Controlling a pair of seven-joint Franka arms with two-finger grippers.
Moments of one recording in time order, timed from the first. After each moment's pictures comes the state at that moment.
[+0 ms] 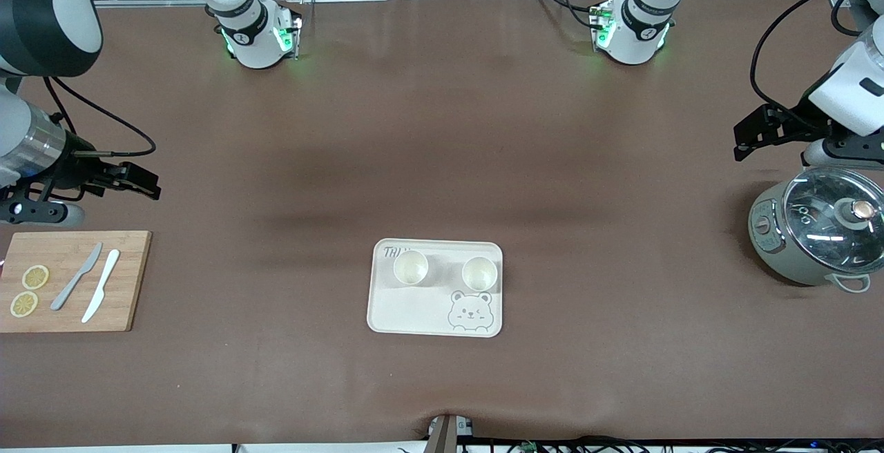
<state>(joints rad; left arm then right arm) -0.11 0.05 -0.01 -1.51 0.02 1.62 -0.01 0.01 0.15 0.03 -1.56 0.00 1.67 0.11</state>
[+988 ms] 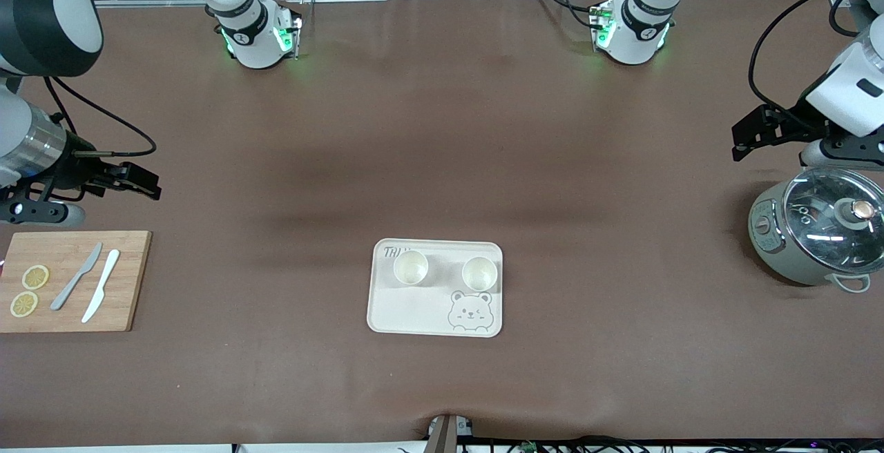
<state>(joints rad) -0.12 0.06 -0.01 -1.51 0.02 1.62 -0.01 0.01 0.15 0.03 -1.56 0.00 1.68 0.11</state>
